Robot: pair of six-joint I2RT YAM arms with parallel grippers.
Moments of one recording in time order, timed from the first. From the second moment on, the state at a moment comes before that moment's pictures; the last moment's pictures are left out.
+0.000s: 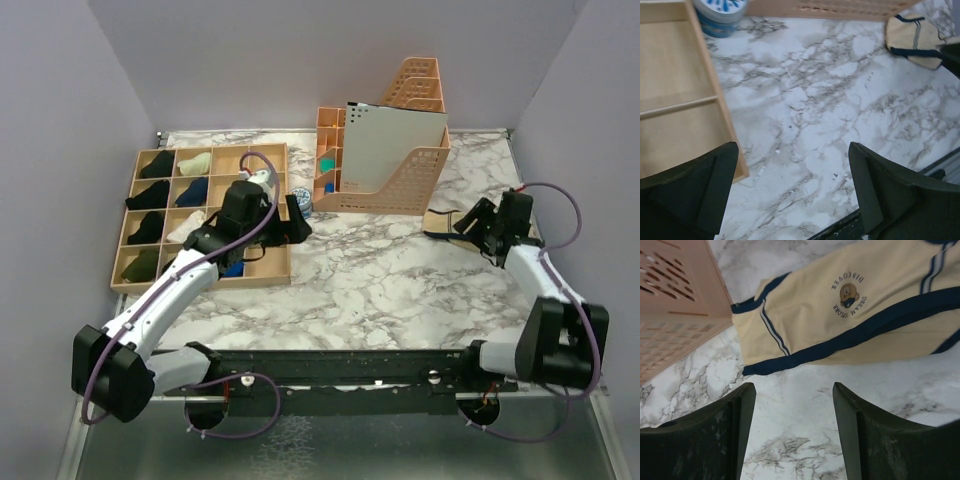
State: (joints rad) left arm -0.43 1.17 0.95 -0.40 0.14 -0.51; right arm -0.16 1.22 0.71 -0.17 -0.07 0.49
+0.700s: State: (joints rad) left arm -0.62 1.09 0.75 -0.25 0.16 -0.62; right arm -0.03 1.47 0.65 0.01 -0.09 0.81
